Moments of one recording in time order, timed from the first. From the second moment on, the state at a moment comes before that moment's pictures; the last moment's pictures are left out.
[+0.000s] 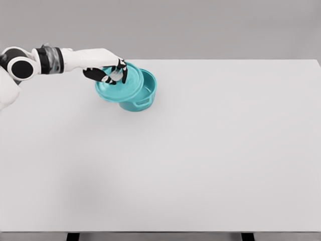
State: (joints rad) left arm -1.08 0.54 -0.97 -0.94 -0.15 -0.61 -0.55; right arm 0.01 0.00 0.12 0.11 0.07 -0.28 0.38
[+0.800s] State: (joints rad) left arm -1.13 0.42 -0.99 -0.80 -0.15 -0.61 -0.57; right arm 0.01 0.00 0.12 0.11 0.07 -0.28 0.38
